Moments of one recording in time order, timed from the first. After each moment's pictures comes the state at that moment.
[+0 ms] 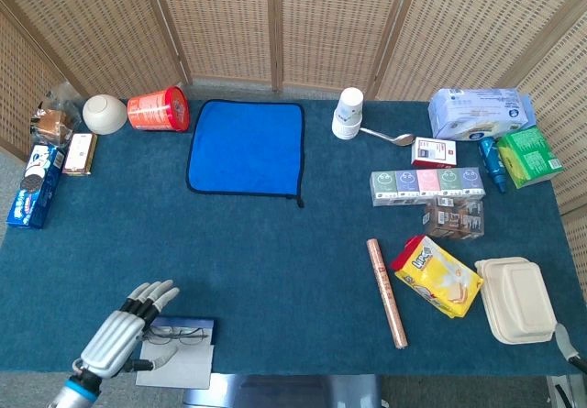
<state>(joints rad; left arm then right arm) -0.14 -1.29 0.26 -1.78 1.74 1.38 0.11 -0.16 -1.16 0.07 -1.31 -1.70 1.92 0.53</state>
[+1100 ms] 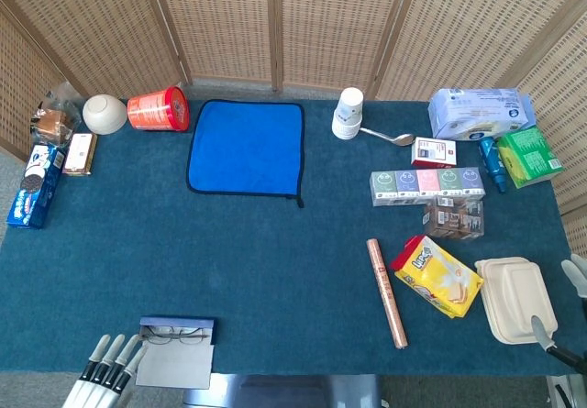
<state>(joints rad) 0.25 -1.63 0.30 -0.99 2.00 1.83 0.36 -0.09 -1.22 0.05 -1.21 -1.73 1.92 0.63</state>
